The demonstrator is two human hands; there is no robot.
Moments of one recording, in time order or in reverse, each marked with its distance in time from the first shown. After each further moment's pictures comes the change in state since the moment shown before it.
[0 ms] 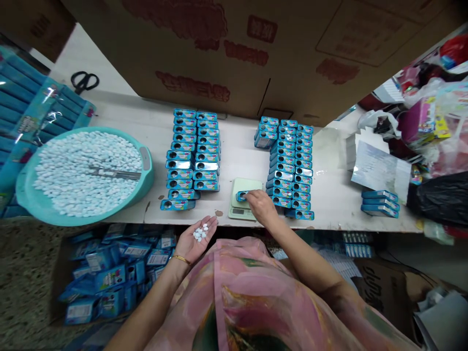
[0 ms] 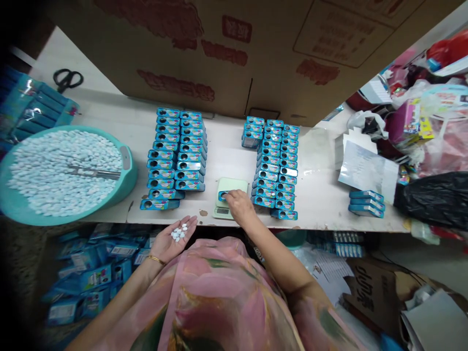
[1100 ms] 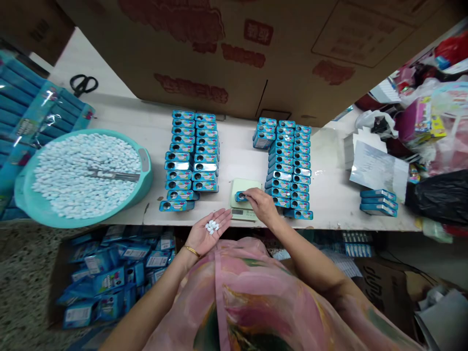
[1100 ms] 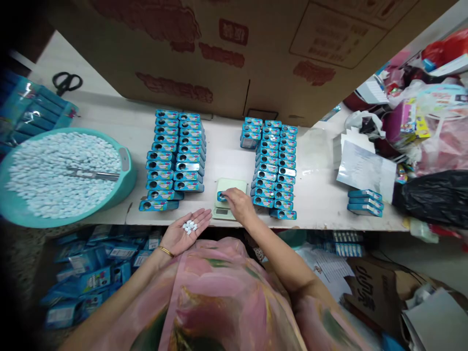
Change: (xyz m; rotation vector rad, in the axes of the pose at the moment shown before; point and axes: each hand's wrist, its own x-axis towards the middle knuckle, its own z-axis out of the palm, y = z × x) left_hand -0.001 -0.012 0.038 0.096 -0.248 -0.136; right_hand 0.002 -0.003 -0.004 0.320 0.132 0.024
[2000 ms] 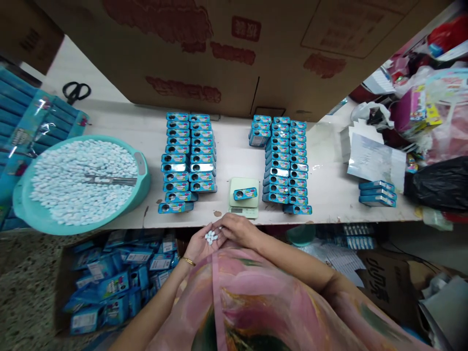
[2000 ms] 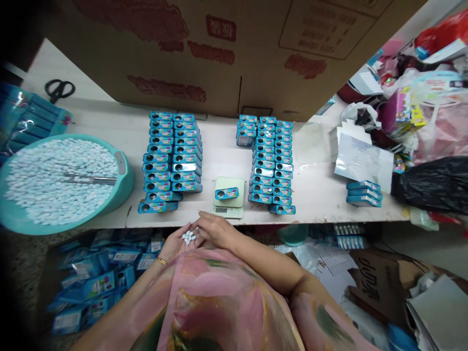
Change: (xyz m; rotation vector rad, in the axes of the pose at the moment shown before) left_hand -0.010 -0.014 -0.021 -0.015 0.075 -0.066; right_hand -0.024 -0.052 0.038 0.104 -0.296 -0.132
